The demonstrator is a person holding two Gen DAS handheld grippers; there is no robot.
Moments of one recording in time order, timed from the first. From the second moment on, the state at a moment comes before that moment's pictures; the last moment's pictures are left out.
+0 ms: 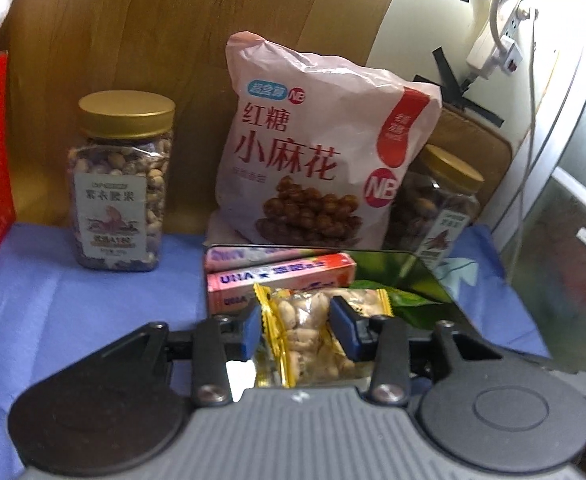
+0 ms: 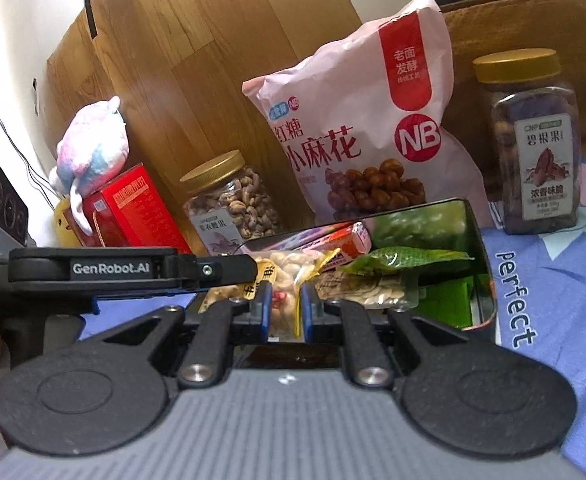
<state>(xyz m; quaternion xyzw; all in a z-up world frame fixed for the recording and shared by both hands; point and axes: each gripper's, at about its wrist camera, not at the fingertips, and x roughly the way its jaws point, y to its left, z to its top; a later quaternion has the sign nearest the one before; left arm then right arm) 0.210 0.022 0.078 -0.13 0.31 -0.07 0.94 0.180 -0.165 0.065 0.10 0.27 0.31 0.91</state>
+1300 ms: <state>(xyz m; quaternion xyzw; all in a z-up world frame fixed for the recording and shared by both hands) 0.124 0.032 0.002 -0.31 0.40 -0.15 0.85 0.110 -0.204 0.006 0.15 0.37 0.32 0.86</state>
